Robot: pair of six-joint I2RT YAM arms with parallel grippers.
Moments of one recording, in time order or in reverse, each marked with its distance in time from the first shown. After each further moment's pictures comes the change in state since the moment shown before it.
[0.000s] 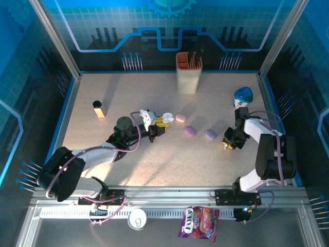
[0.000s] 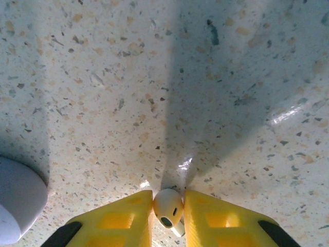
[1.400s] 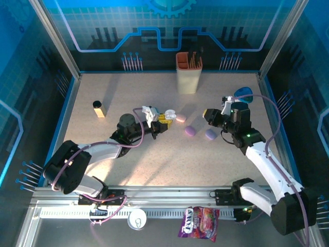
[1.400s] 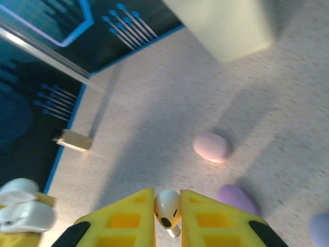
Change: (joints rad) left arm 0.000 0.091 0.060 0.059 0.009 -0.055; right arm 0.348 -0.550 -0.070 0.570 -0.169 0.017
